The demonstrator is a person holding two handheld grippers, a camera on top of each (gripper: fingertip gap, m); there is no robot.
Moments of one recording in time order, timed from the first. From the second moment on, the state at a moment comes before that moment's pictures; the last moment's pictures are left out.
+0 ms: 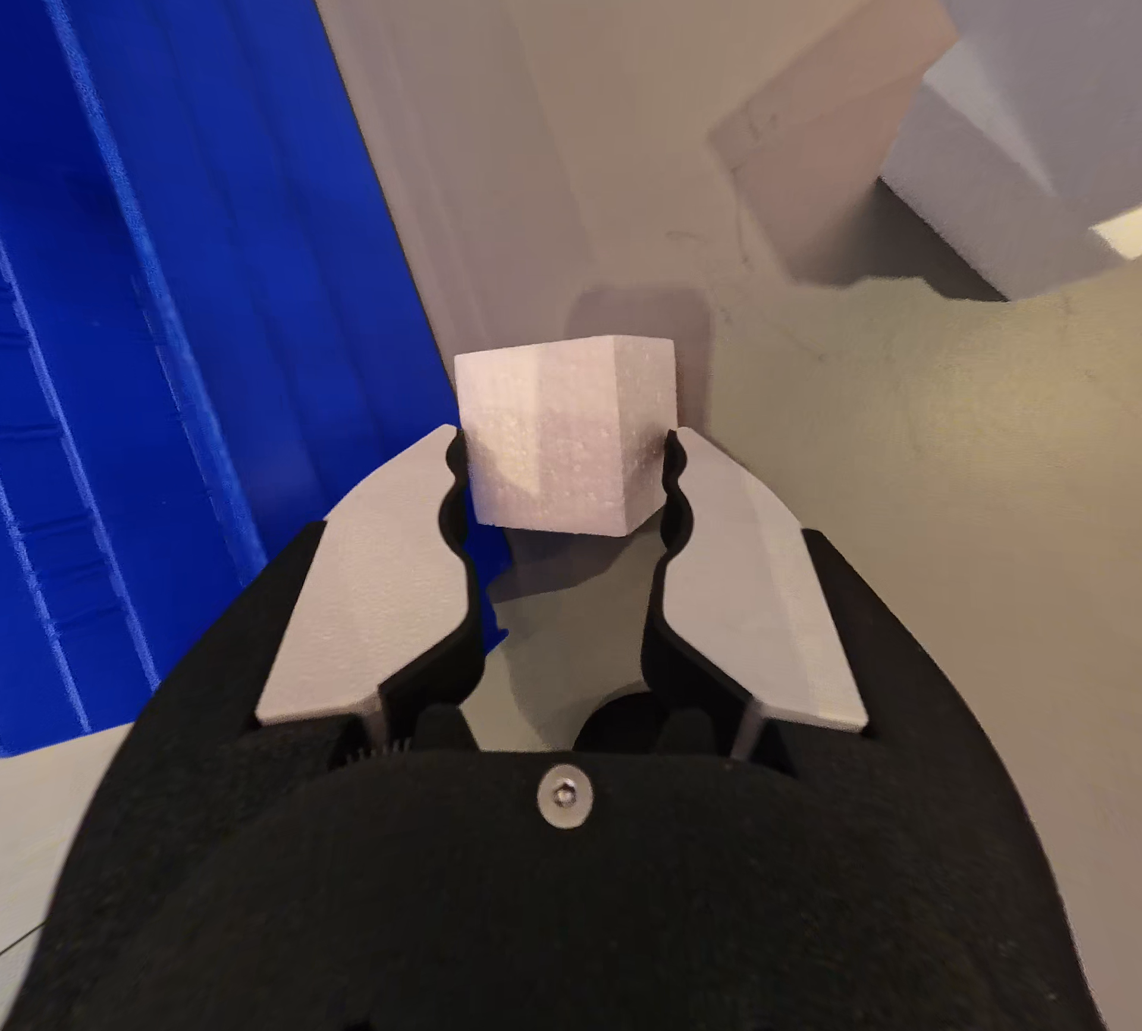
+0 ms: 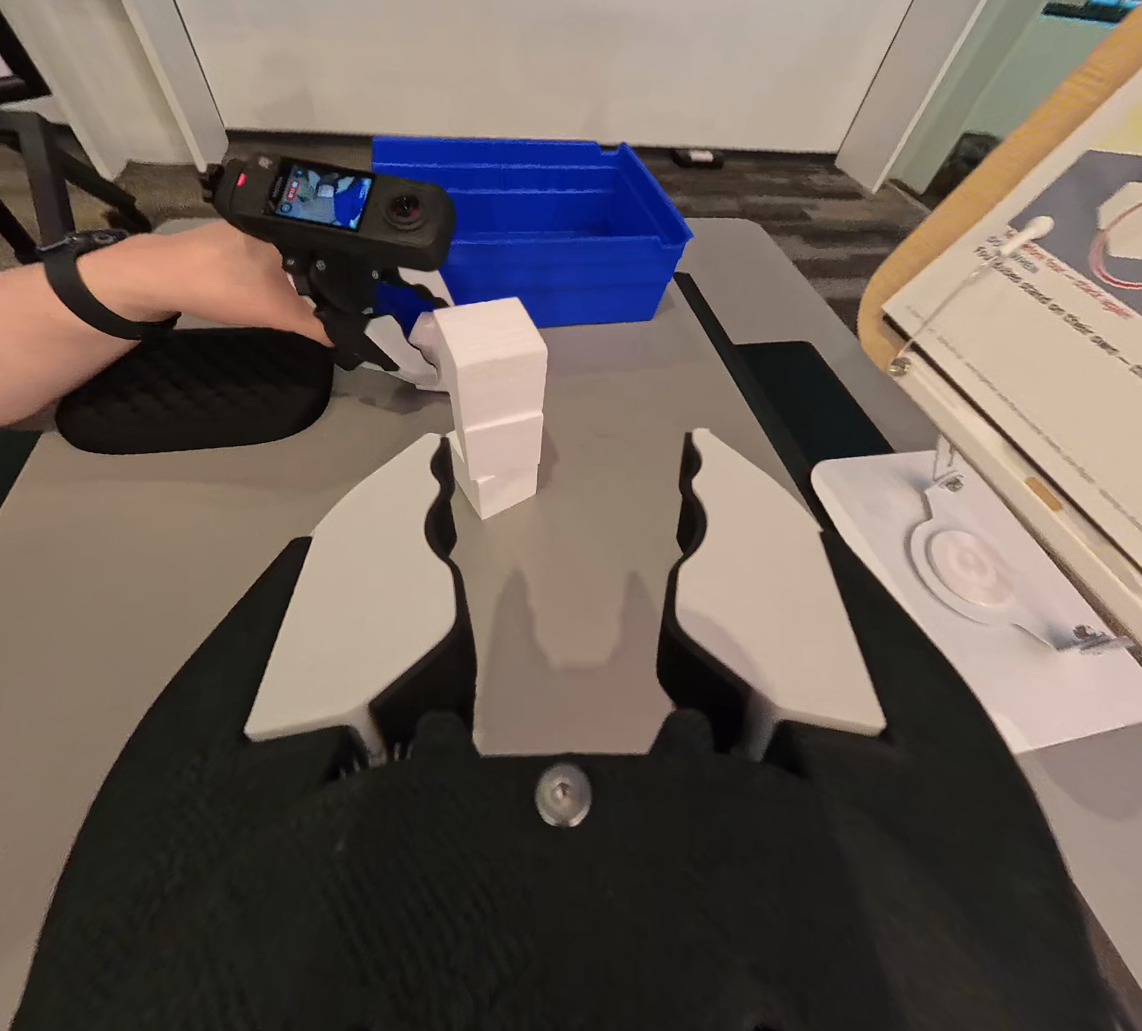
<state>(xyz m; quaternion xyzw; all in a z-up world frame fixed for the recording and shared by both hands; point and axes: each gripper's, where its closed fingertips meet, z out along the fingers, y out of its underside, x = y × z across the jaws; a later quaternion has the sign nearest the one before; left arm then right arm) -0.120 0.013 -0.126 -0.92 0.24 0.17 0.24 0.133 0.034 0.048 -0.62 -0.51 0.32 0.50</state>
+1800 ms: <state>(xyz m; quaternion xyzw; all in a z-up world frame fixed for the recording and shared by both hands) 0.018 0.021 0.061 -0.71 0.59 -0.01 0.39 0.209 0.070 0.041 -0.65 -0.43 0.36 0.51</state>
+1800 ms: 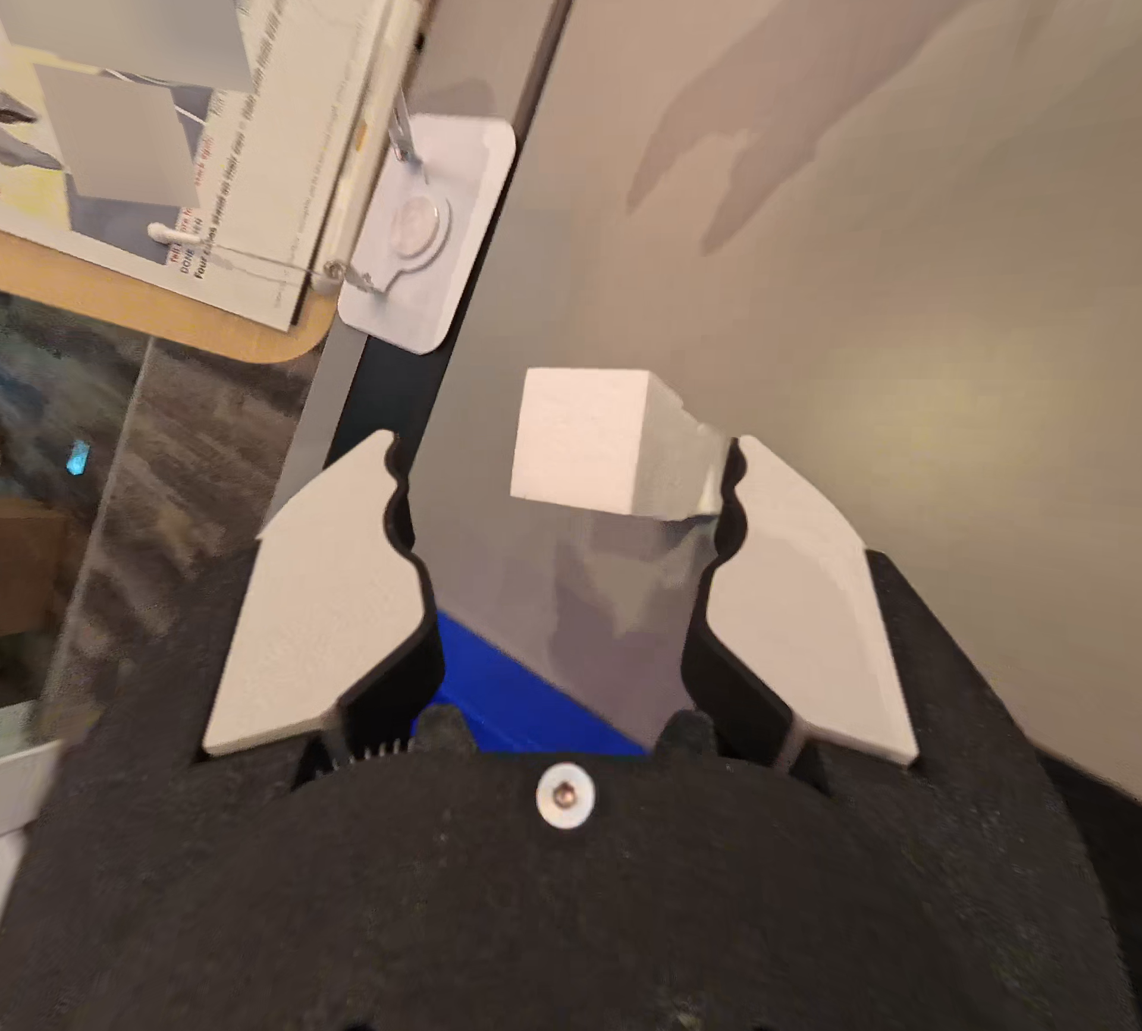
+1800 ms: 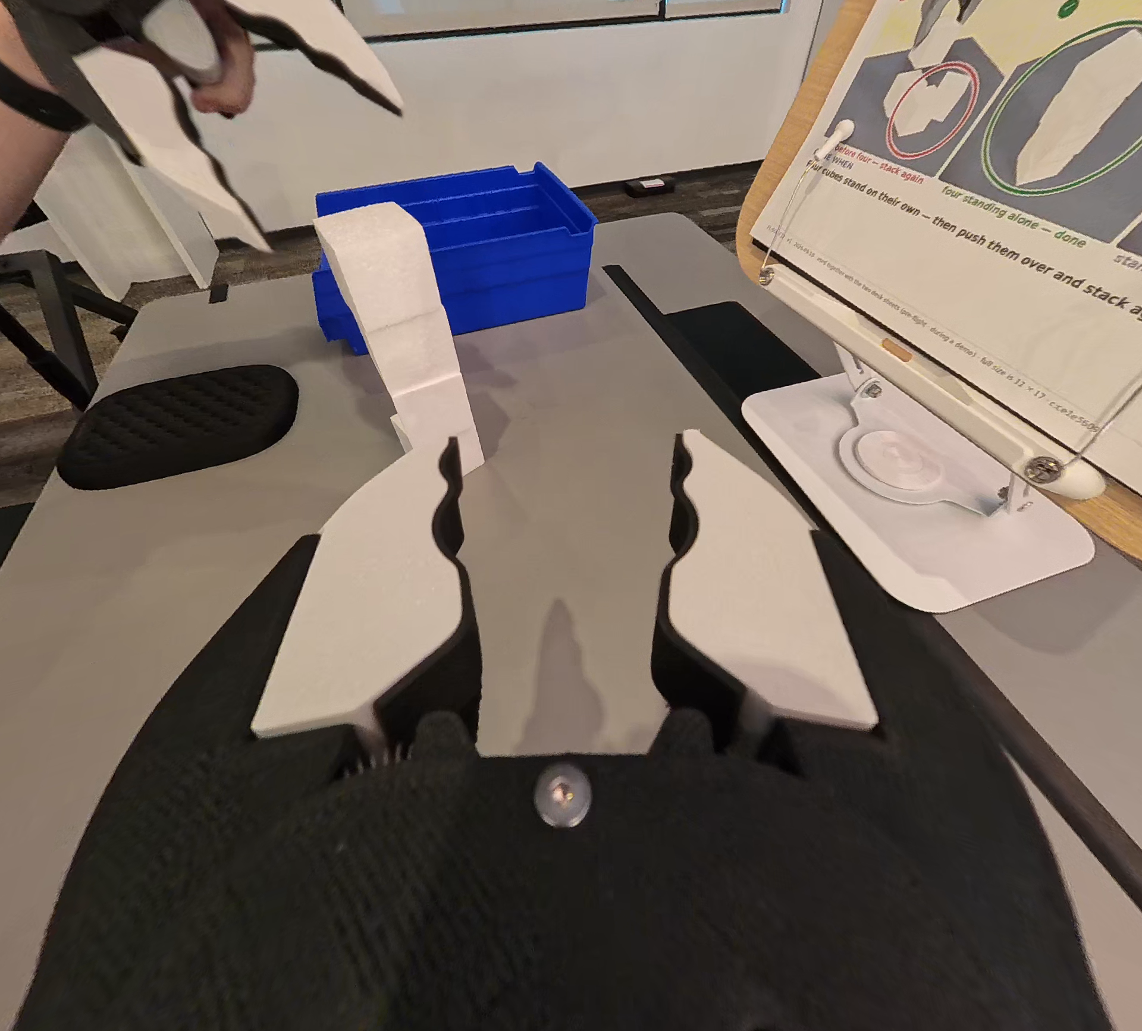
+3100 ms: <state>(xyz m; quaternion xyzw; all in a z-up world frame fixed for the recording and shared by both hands) 0.073 0.063 -0.089 -0.91 0.25 -0.05 0.33 0.465 0.043 0.094 -0.79 -0.16 0.24 0.55</state>
